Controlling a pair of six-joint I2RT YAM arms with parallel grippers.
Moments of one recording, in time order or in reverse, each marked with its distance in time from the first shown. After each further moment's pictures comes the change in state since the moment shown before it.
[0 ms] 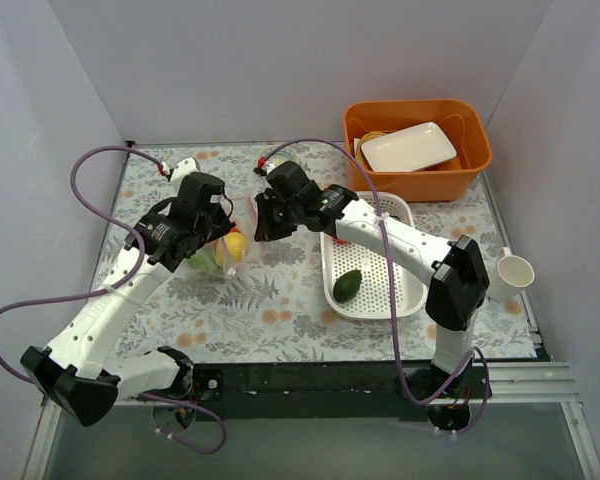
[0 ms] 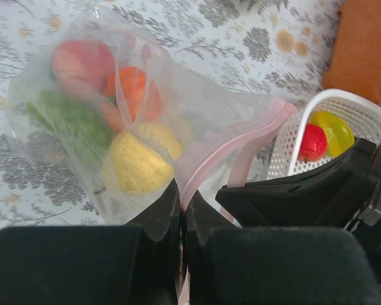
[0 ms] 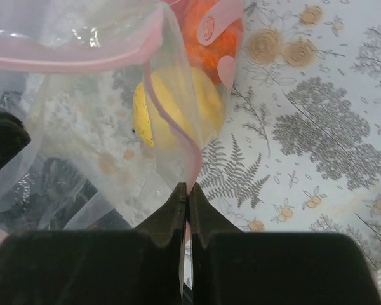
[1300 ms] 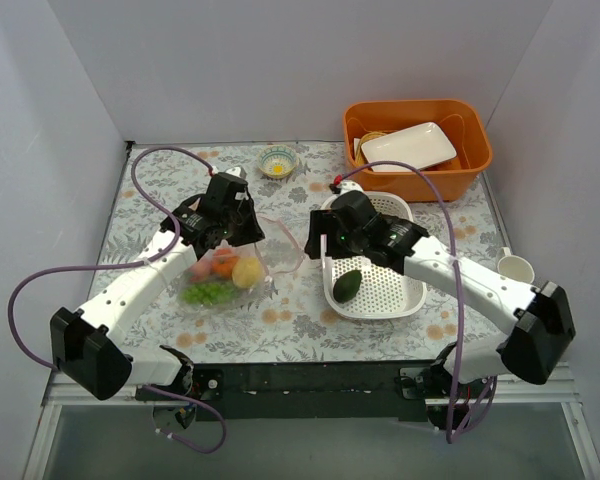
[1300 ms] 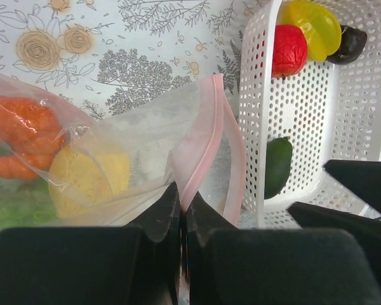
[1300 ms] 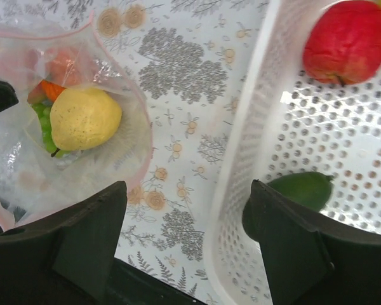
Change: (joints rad) left arm 0.000 0.150 -0.081 0.158 0.352 0.118; right arm -0.076 -0.447 -0.521 0.056 0.259 0.082
